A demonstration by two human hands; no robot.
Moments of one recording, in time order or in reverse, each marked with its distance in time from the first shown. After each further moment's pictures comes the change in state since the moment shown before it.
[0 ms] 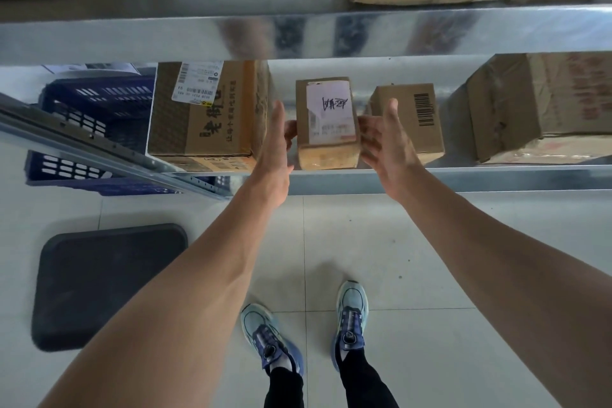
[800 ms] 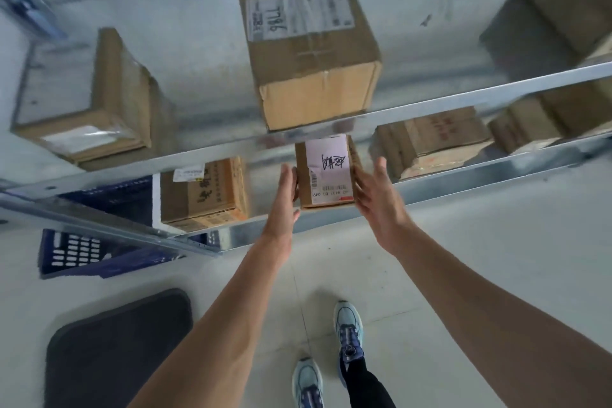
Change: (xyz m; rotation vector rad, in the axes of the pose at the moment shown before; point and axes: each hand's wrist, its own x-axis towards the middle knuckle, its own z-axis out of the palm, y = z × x) left_hand -0.150 0.053 0.057 0.152 -0.283 0.068; right_hand -0.170 -0.044 -0.047 0.112 0.019 -0.169
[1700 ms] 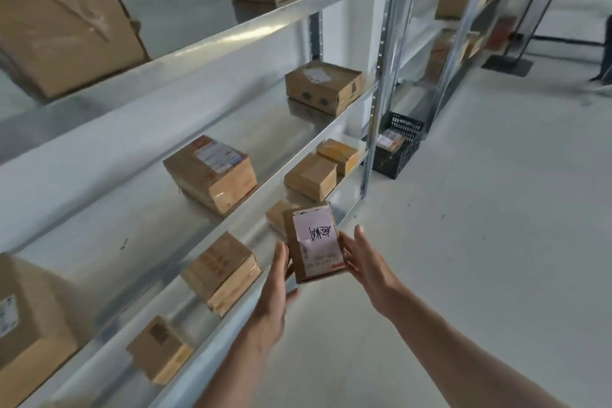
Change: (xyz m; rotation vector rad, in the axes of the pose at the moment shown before) left_hand -0.145 0.062 0.444 0.417 -0.550 0.012; right_hand -0.296 -0.128 -0.366 0.226 0.527 -0.151
